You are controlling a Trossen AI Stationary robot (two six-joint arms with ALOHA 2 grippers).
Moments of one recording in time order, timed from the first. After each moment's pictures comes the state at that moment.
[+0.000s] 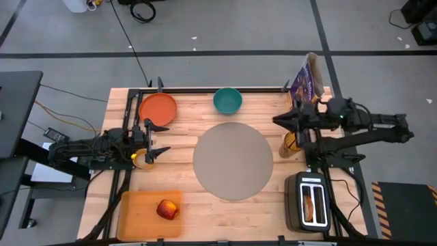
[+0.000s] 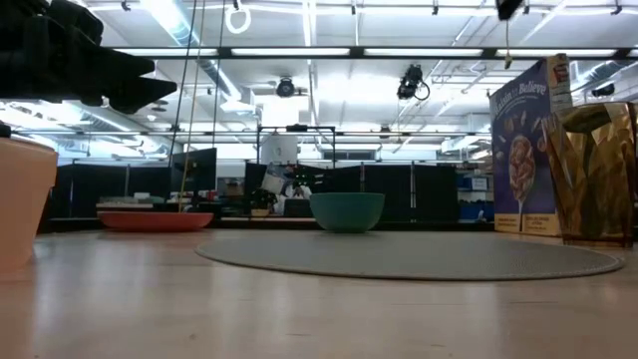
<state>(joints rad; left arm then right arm) 0.04 0.01 0.01 0.09 -0.10 0.08 0.01 0.64 0.82 -0.25 0.08 0.05</state>
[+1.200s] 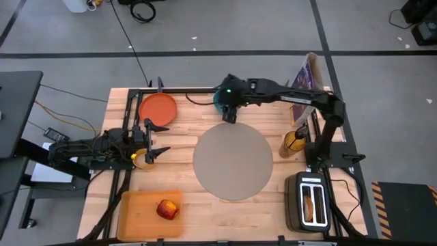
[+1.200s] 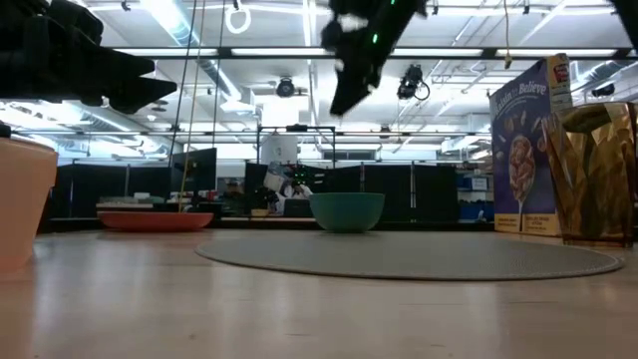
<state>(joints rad) 0.04 0.01 0.01 0.09 -0.10 0.08 -0.31 1.81 1.68 -0.79 0.16 -0.20</state>
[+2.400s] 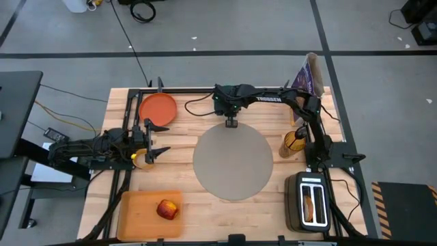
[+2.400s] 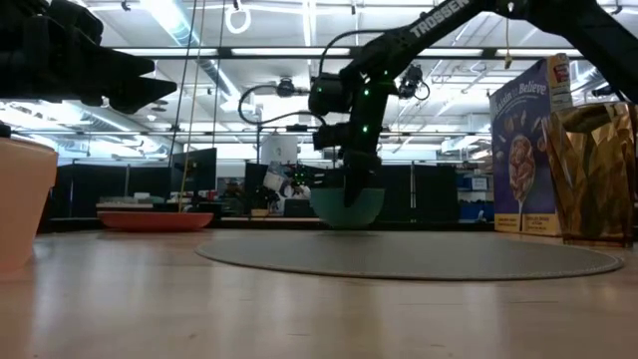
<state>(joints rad) 0.04 0.01 0.01 0.09 -0.10 0.08 -0.40 2.08 1.67 -0.83 0.11 -0.41</state>
